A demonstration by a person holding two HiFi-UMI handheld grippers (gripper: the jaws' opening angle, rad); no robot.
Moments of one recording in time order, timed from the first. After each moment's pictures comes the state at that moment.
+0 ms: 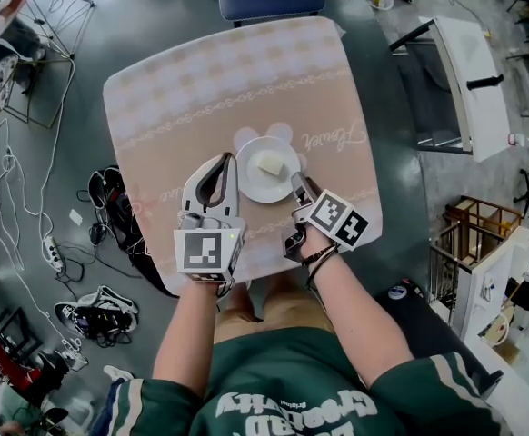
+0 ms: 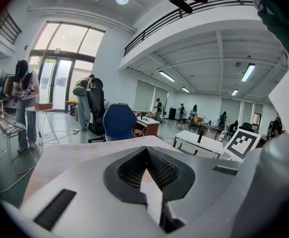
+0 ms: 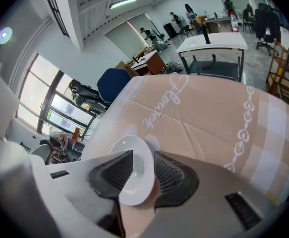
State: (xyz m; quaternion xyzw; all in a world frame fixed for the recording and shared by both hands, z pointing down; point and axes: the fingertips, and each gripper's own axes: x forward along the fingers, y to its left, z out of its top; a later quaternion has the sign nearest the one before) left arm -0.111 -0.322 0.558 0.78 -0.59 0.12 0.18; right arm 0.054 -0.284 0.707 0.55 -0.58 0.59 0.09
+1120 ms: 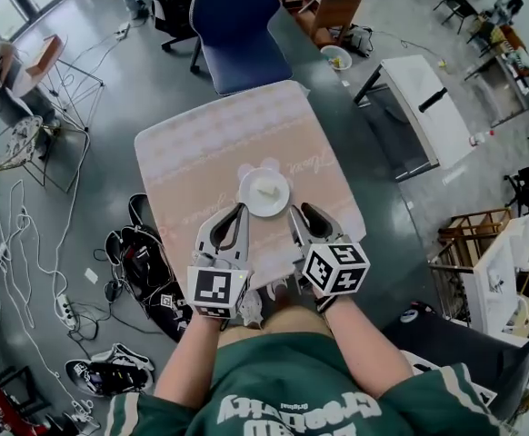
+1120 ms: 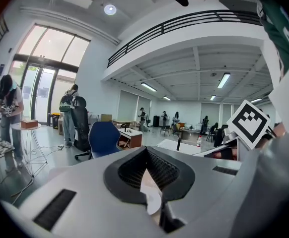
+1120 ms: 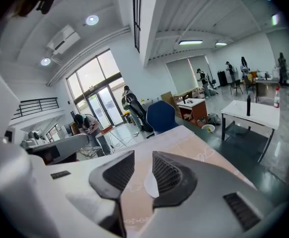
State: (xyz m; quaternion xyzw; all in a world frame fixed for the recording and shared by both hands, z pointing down) left arm -0.090 -0.218 0.428 0.85 -0.51 0.09 0.12; right arm 0.026 -0.224 0.490 0.52 -0.79 0.31 0.09
